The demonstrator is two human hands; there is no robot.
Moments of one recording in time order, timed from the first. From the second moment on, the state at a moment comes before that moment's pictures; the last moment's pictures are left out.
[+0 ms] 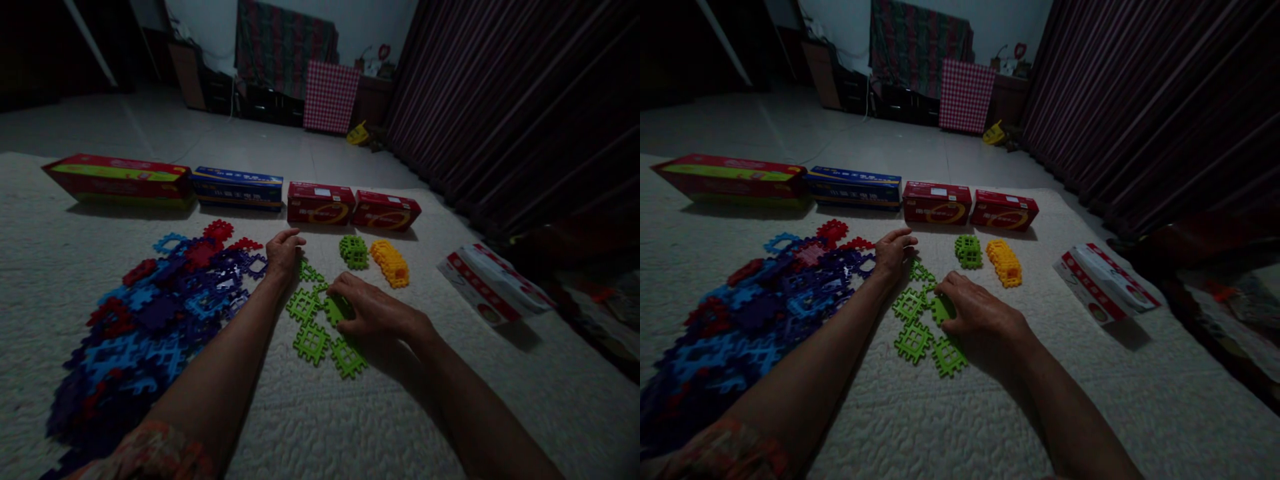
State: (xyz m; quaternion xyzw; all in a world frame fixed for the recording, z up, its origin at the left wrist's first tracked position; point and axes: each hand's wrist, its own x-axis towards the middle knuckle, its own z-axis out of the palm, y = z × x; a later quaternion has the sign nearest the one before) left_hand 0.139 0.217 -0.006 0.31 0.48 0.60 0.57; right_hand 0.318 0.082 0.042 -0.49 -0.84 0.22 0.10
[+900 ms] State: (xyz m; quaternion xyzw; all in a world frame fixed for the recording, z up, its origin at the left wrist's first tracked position) left_hand 0.139 0.215 -0.005 0.32 0.47 0.59 0.57; right_hand 0.362 0.130 -0.001 -0.57 -0.77 -0.12 0.24
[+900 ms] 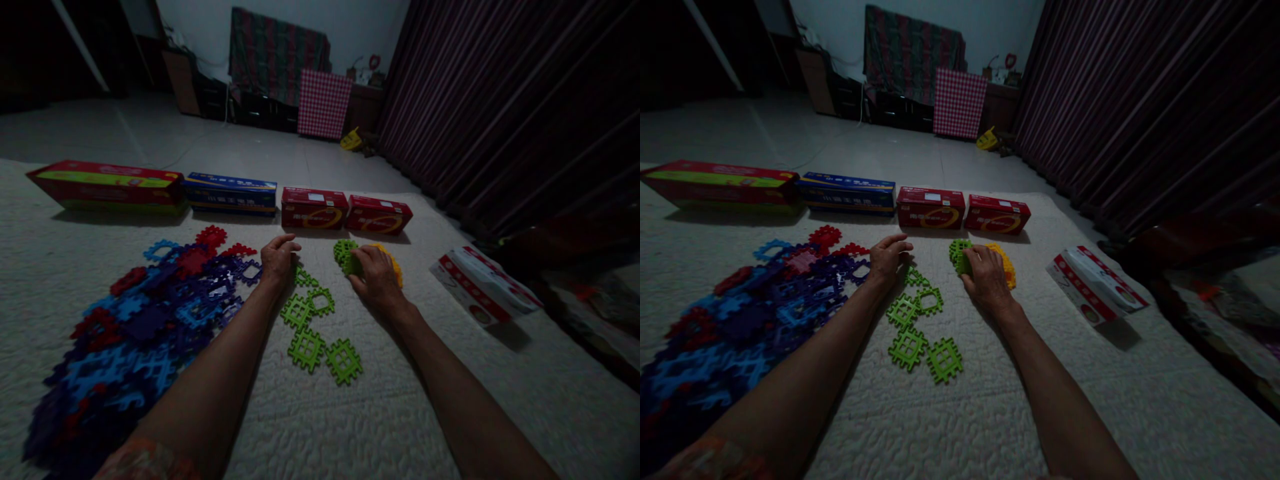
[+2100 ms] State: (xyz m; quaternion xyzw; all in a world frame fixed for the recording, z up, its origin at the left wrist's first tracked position) left_hand 0.140 0.214 -0.004 0.31 0.47 0.59 0.57; right_hand 0.320 0.100 0.032 -0.43 -0.86 0.21 0.18
